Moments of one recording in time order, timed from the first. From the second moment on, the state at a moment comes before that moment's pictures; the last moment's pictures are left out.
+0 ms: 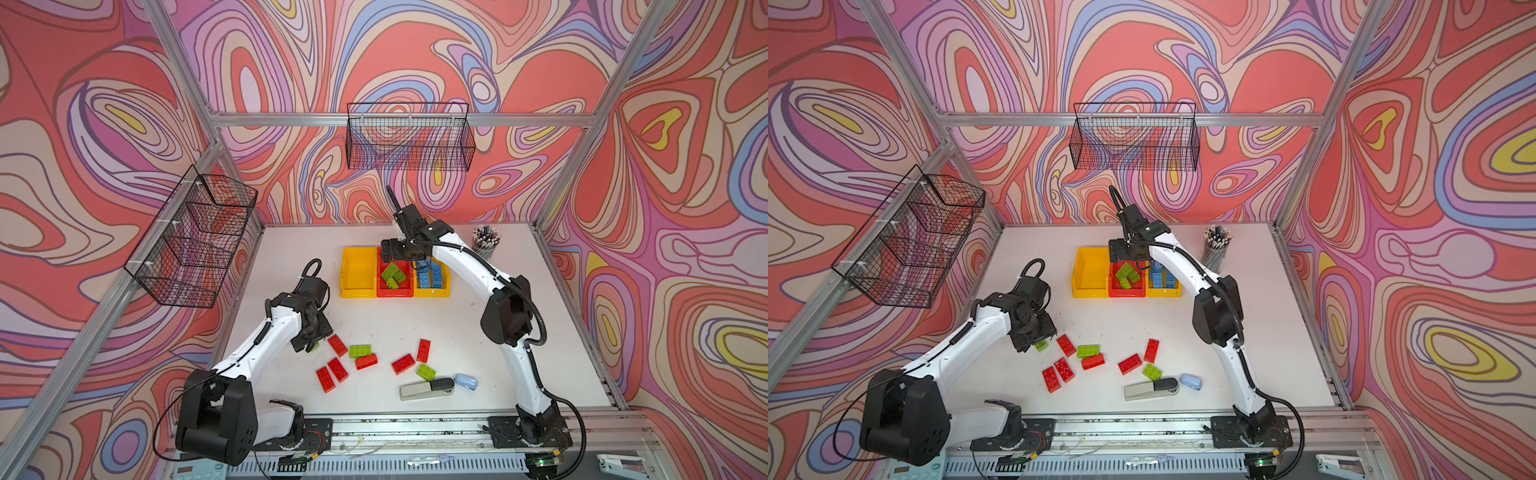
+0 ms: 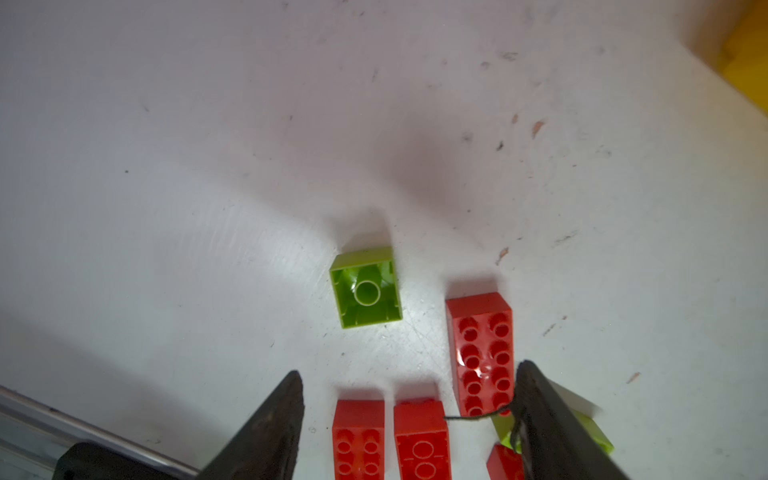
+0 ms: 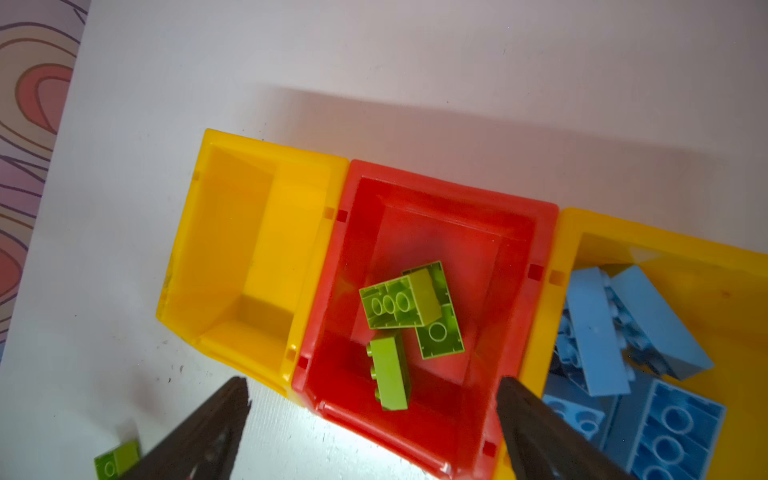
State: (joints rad) left arm -0.21 1.28 0.84 -0.97 -0.15 -0.82; right arm 0.58 2.25 2.23 -0.92 -0.06 0.39
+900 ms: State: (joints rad) left arm -0.15 1.39 0.68 -0.75 -0.18 -0.98; right arm 0.56 2.07 2.04 -0.96 -0.04 0.27
